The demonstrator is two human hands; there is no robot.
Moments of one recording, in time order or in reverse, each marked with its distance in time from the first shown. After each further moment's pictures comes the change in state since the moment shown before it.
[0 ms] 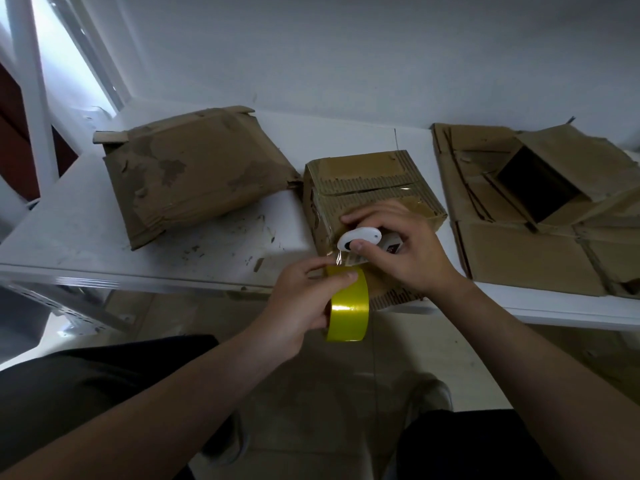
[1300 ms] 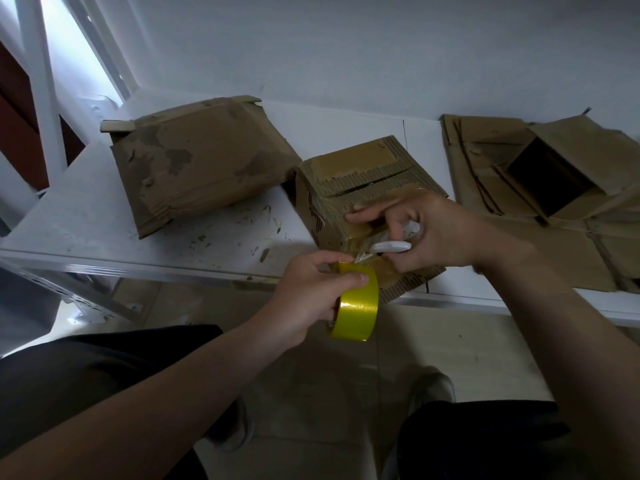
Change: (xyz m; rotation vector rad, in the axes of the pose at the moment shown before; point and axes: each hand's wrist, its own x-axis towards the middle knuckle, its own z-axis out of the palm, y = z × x) left_hand -0.004 0.002 0.003 0.127 0.019 0.018; right_hand 0.019 -0.017 -0.044 0.064 -0.483 0.150
